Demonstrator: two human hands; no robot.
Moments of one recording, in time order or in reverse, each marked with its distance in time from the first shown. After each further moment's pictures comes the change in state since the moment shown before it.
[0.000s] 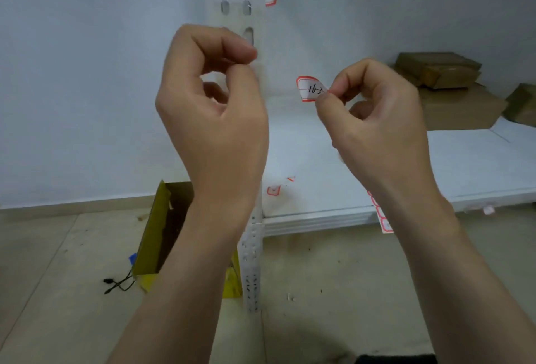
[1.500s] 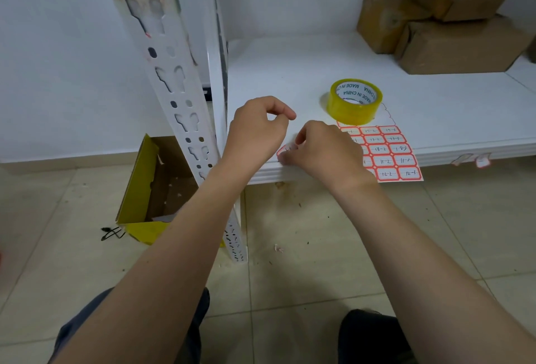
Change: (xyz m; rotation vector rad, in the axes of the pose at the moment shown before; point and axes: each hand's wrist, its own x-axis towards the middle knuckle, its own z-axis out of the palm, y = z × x) left_hand -0.109 -0.099 0.068 0.424 -0.746 -0.626; right_hand -0.038 0.155 0.004 -0.727 -0.587 0.390
